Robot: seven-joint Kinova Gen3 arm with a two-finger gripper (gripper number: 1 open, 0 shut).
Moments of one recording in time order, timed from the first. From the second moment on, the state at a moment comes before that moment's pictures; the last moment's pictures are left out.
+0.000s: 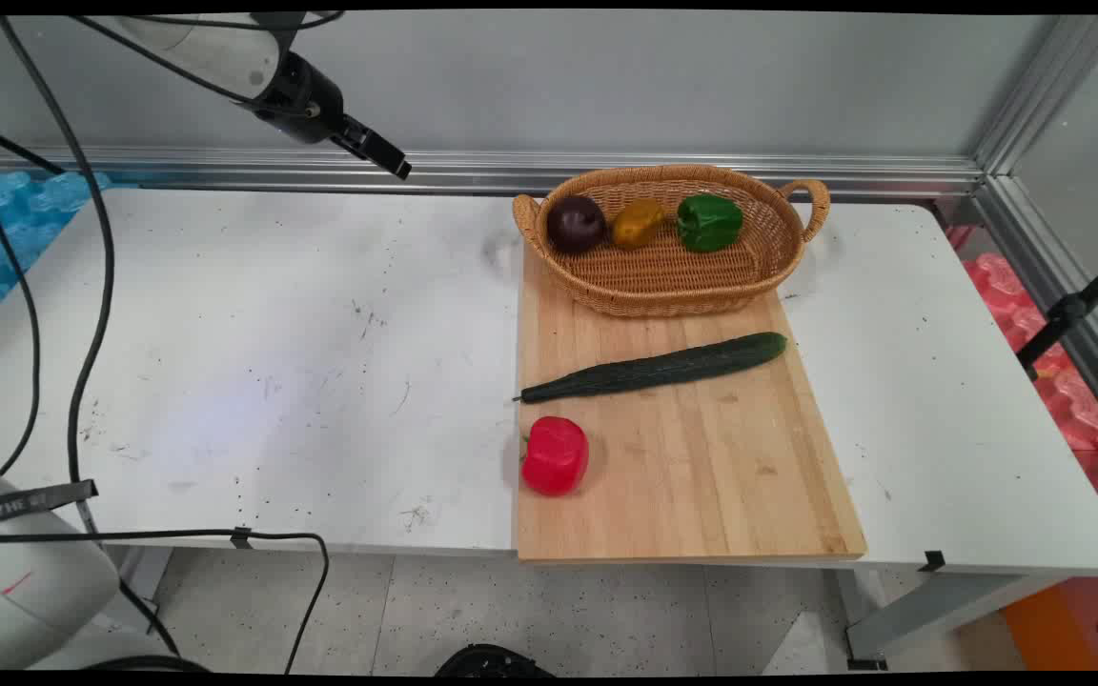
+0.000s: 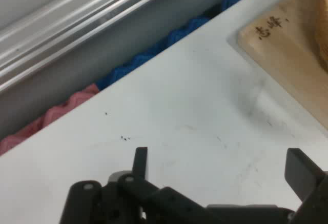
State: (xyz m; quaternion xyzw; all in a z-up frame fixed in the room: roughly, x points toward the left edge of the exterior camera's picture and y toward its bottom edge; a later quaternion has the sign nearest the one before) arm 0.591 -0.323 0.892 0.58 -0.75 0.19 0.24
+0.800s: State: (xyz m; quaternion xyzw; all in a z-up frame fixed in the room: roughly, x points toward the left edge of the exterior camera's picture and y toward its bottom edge) arm 0.536 -0.284 0.924 0.47 -0.84 0.10 0.26
